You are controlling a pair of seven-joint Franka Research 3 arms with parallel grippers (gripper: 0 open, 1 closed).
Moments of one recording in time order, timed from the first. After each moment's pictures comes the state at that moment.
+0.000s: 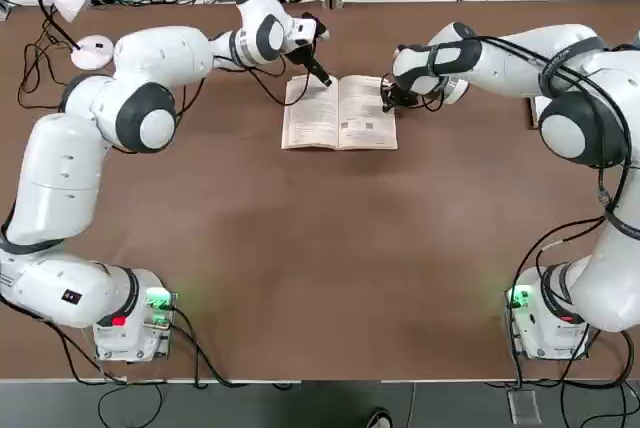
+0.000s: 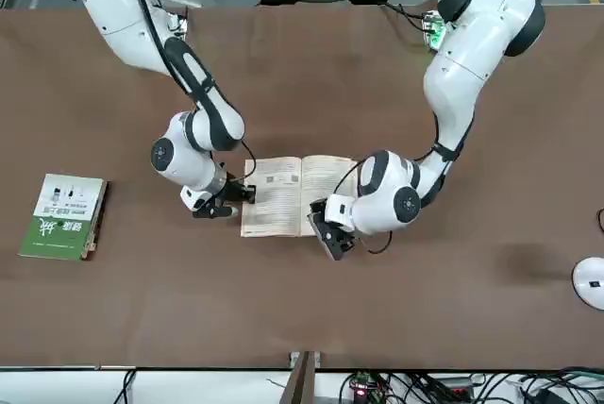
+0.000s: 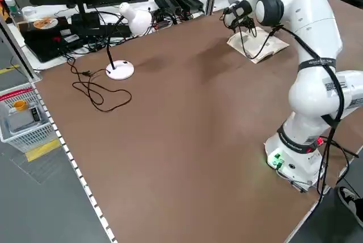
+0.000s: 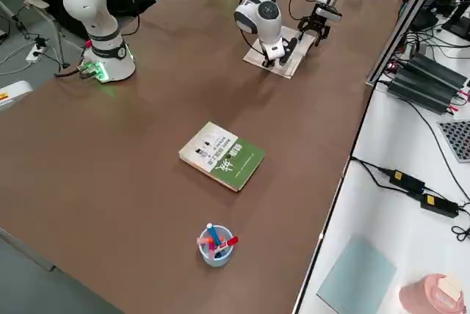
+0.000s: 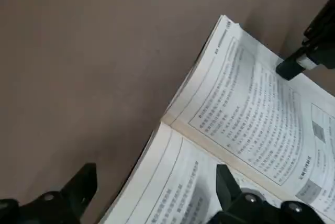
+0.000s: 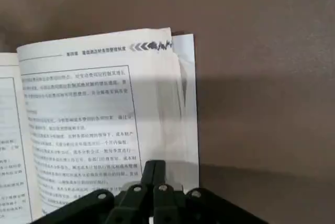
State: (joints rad) left arm -0.40 1.00 -0.24 -1.23 -0.42 2.41 0.78; right arm 0.52 0.62 0.00 -1.92 0.77 2.65 -0.09
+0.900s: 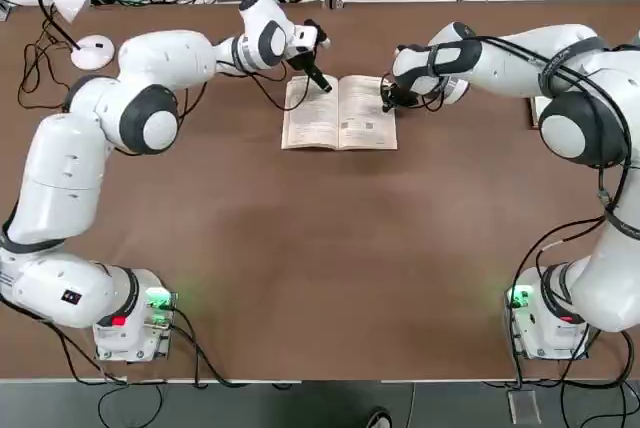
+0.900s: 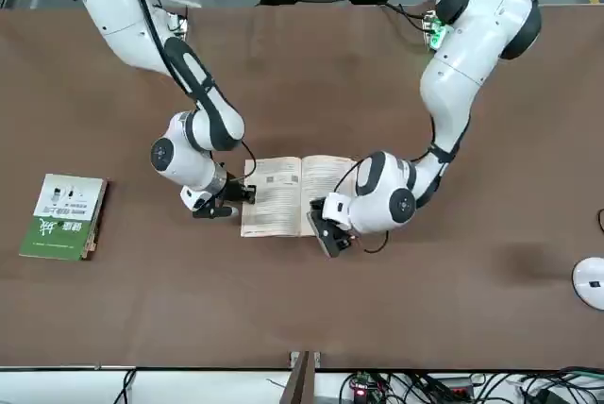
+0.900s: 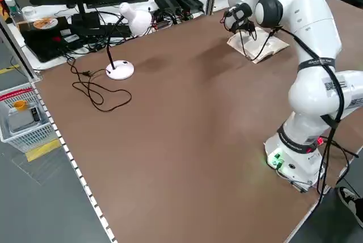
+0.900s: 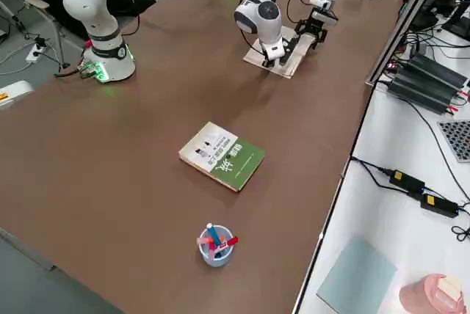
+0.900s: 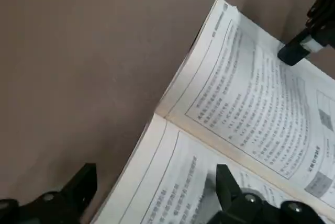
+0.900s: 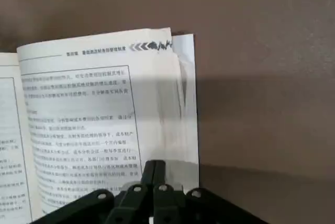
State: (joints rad) left arm -0.40 1.03 -0.24 -1.23 -0.45 2.41 0.82; right arm 0.52 0.62 0.00 -1.92 0.77 2.65 -0.09
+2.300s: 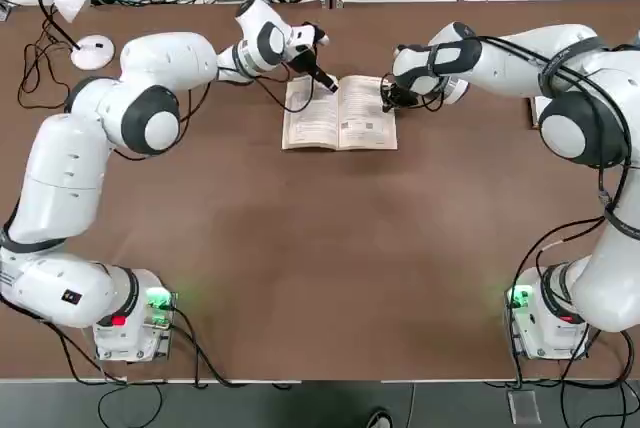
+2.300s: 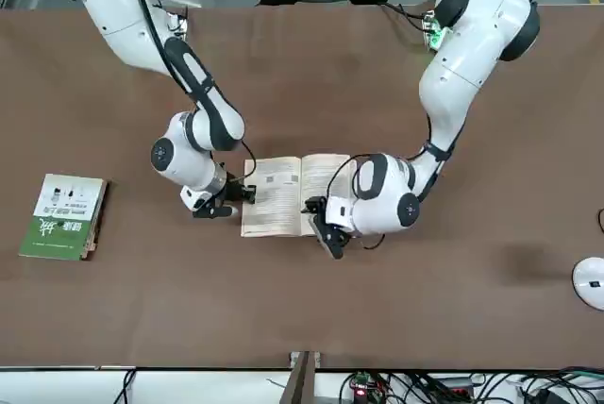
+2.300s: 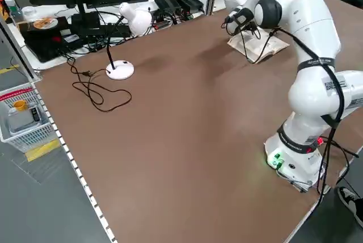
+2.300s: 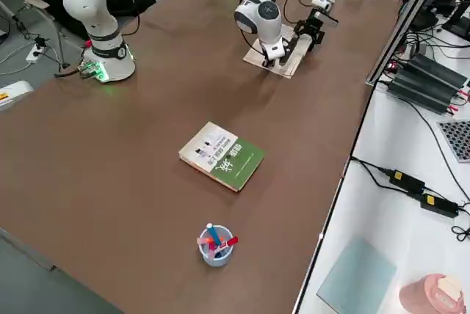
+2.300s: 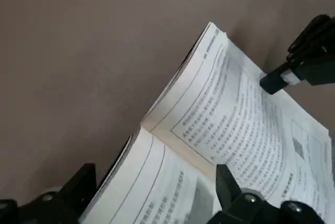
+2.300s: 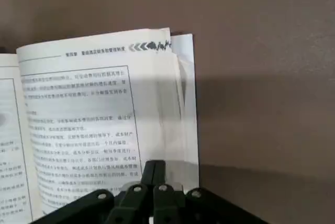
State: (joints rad) left arm -0.40 1.04 -0.24 -1.22 -0.62 2.40 0.83; right arm 0.52 0.62 0.00 -1.92 0.77 2.65 -0.09
